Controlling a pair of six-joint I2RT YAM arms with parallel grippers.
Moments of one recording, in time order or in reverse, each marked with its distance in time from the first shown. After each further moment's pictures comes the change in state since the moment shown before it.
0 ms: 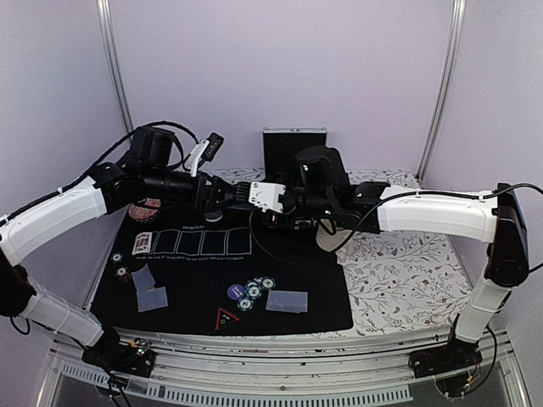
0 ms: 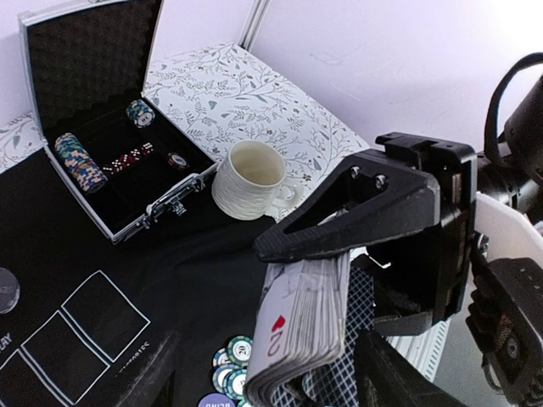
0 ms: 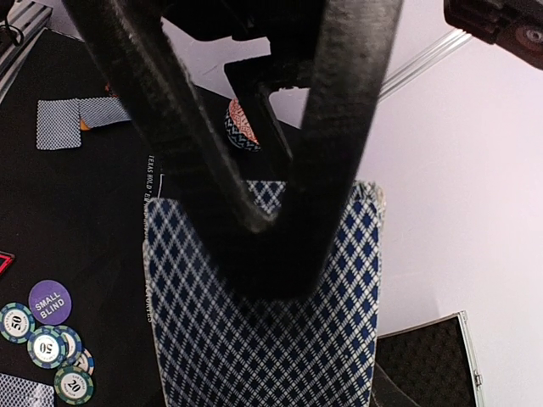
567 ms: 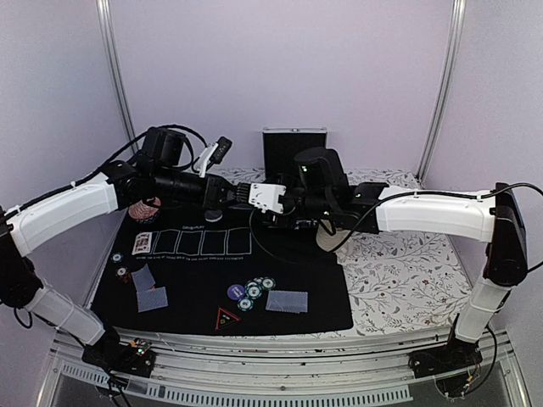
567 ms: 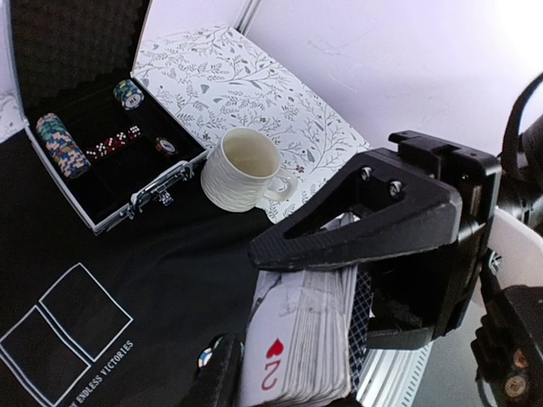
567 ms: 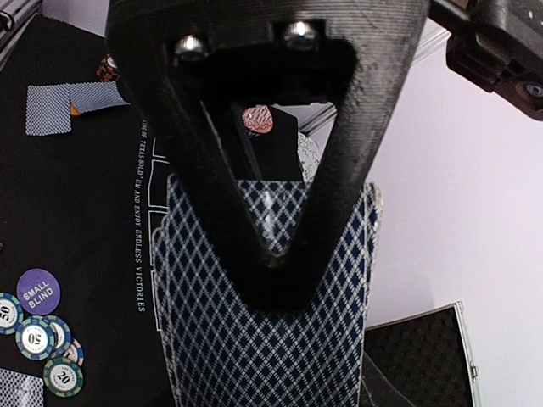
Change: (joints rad) left arm -0.001 0.090 0.031 0.009 0.029 -0.048; right arm 0.000 0.008 0.000 -0.007 0.040 -0.015
